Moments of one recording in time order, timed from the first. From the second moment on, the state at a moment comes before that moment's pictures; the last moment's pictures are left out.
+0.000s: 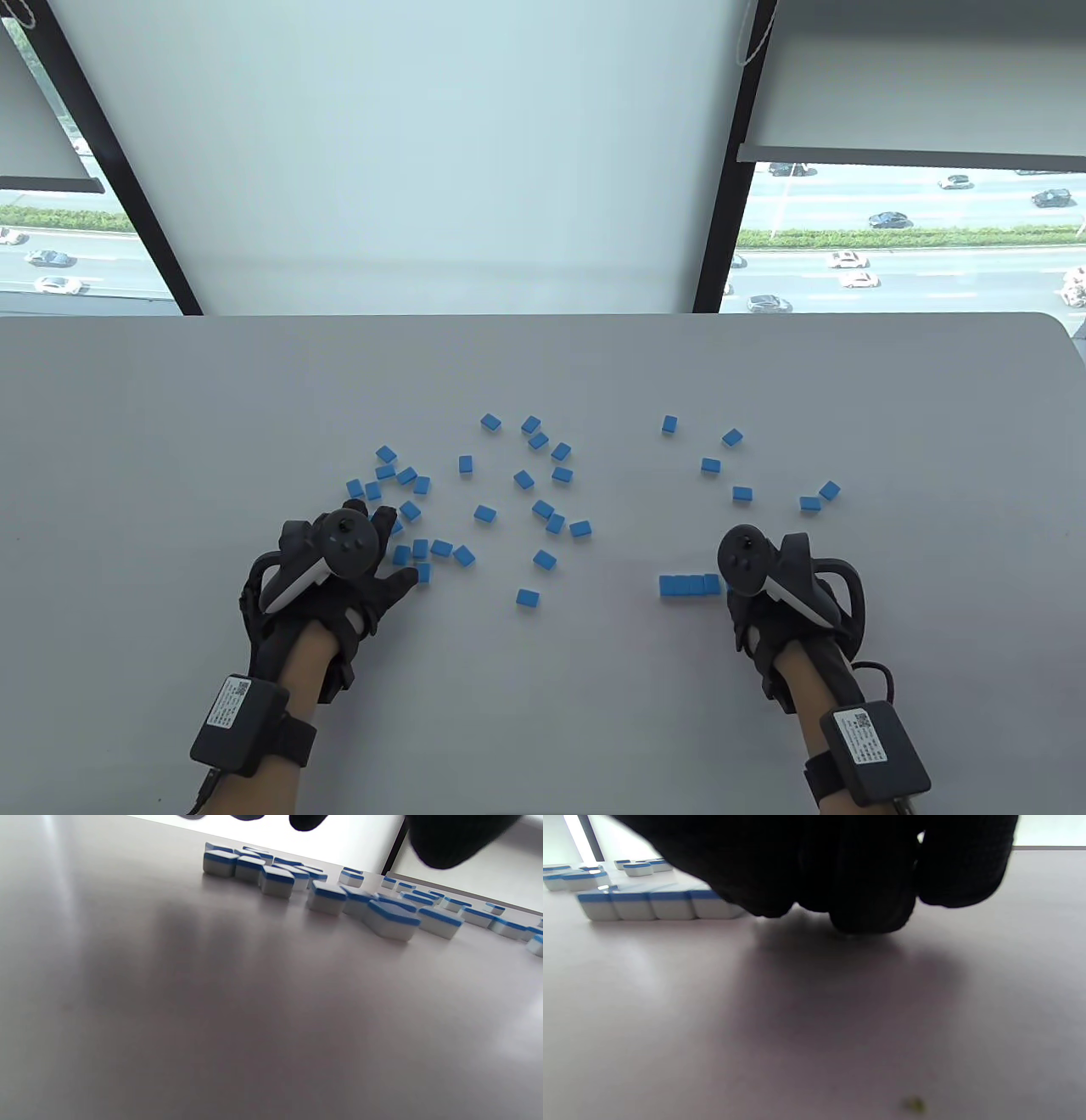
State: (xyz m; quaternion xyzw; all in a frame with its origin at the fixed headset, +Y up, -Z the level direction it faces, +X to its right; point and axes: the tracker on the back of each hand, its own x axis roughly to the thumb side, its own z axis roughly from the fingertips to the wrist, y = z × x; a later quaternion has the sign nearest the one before) left_hand -0.267 -0.758 -0.366 -0.15 -0.04 0.09 0.98; right_hand 0.206 -0.755 -0.350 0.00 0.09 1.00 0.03
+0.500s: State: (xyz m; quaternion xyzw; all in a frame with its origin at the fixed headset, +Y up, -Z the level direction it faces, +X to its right) left_hand -0.266 -0.759 -0.366 -0.14 -0.04 0.09 0.99; right_hand 0.204 -0.756 -0.350 0.01 0.09 1.00 0.03
